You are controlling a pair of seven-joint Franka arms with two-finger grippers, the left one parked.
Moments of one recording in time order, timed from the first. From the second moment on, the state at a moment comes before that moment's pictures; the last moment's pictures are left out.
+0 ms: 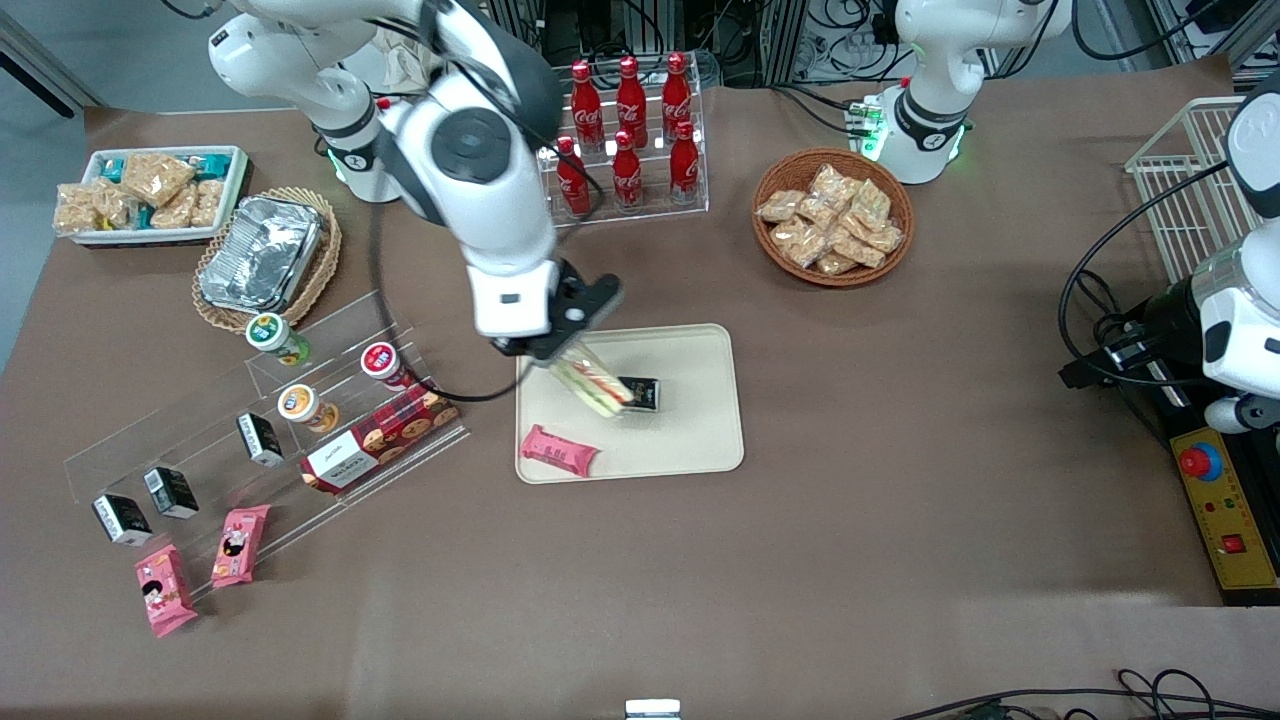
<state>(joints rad) 0.63 0.34 0.07 -1.59 -0.06 1.99 -0.10</state>
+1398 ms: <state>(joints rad) 0.73 0.64 0.05 -1.59 -0.47 2.30 0.16</state>
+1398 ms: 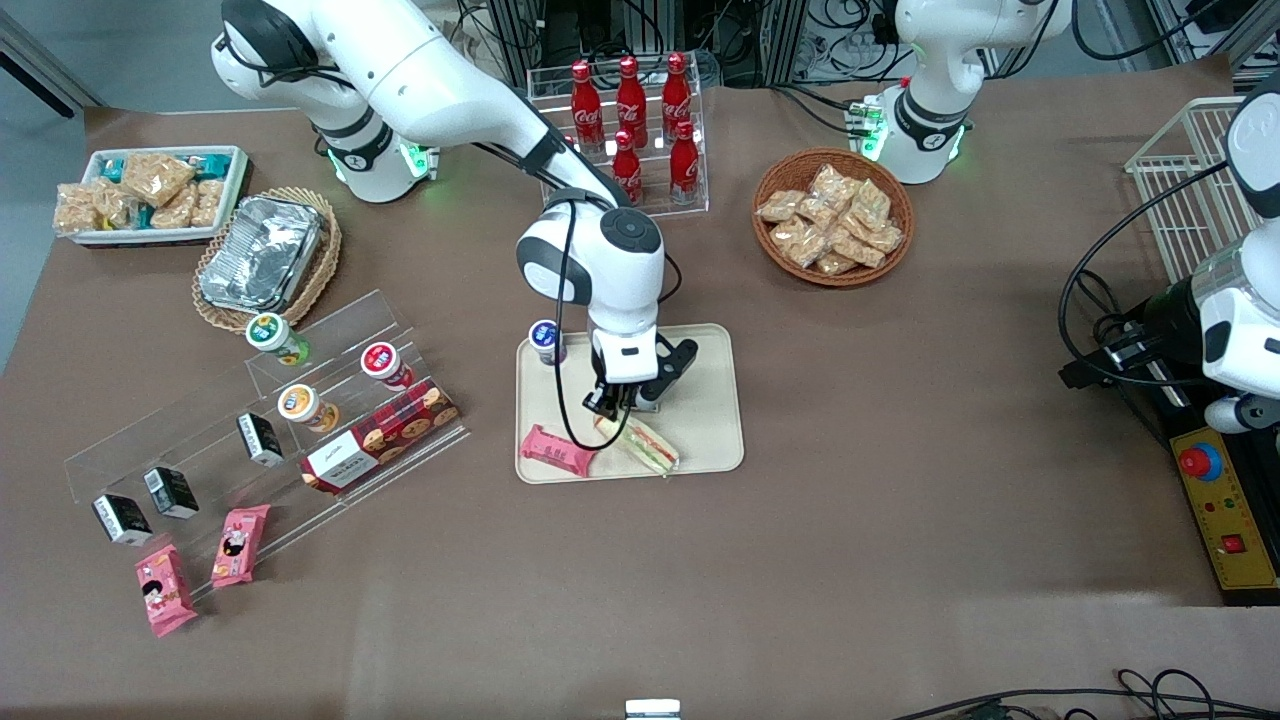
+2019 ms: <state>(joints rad) 0.67 0.59 0.04 -1.55 -0.37 2.29 0.17</state>
